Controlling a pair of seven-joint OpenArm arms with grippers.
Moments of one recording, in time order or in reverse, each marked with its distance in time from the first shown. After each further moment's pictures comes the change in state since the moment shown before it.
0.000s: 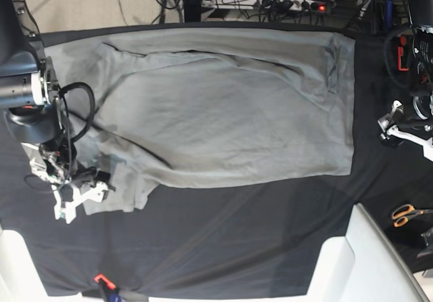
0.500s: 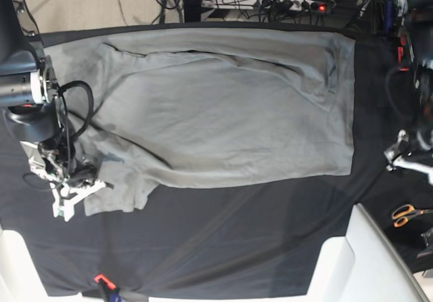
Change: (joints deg) left arm -15.4 1.8 2.9 -12.3 9.0 0.4 -0.5; right arm -0.3 0.3 -0.1 0.1 0.0 -0.4 0.1
